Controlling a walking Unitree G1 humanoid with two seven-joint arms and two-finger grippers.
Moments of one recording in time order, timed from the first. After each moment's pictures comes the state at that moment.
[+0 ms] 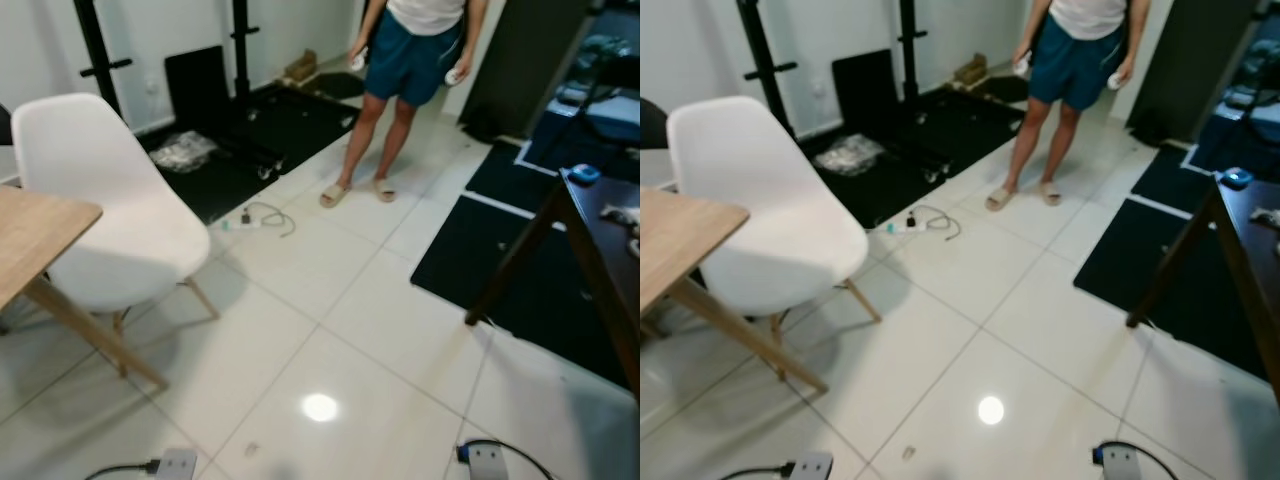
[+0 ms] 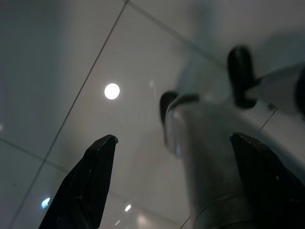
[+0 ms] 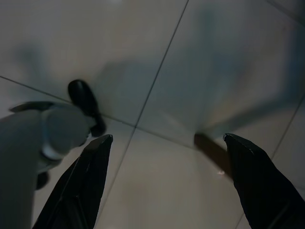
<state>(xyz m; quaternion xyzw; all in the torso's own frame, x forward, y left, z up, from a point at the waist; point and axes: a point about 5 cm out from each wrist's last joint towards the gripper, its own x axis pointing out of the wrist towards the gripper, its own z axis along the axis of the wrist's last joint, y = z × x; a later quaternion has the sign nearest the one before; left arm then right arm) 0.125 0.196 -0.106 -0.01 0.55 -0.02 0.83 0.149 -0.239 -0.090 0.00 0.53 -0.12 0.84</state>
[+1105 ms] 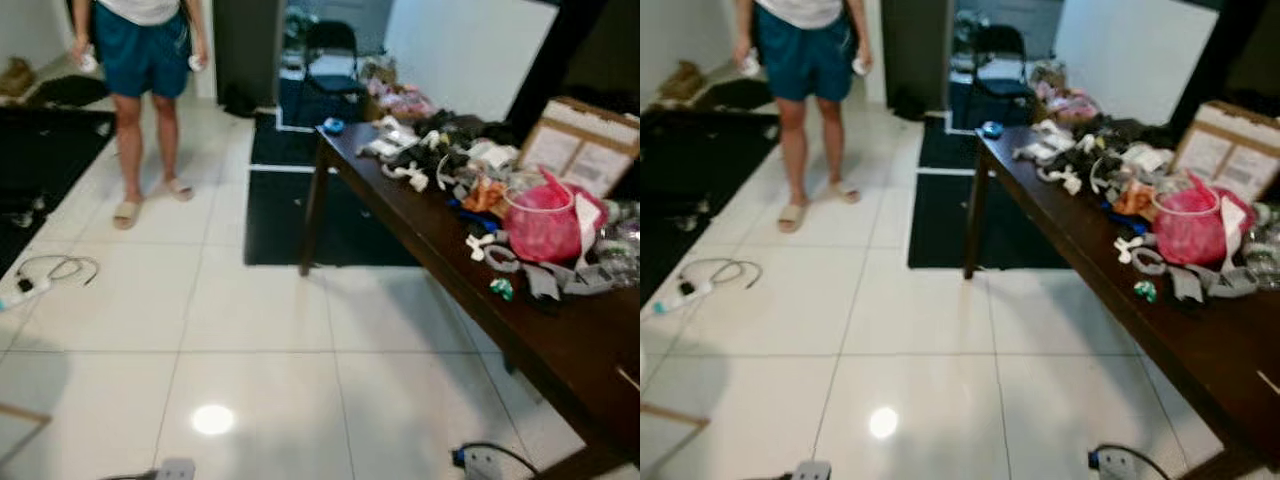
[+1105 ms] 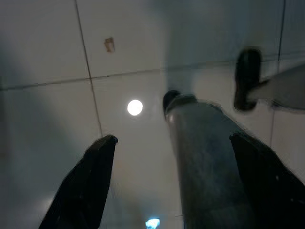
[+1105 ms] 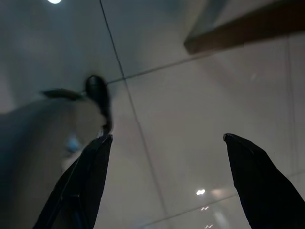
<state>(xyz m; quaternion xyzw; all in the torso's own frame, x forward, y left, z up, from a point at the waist) 0.126 0.195 -0.106 -0.02 0.56 -0.01 0.83 0.150 -0.235 -0.091 0.01 0.53 -0.11 0.84</state>
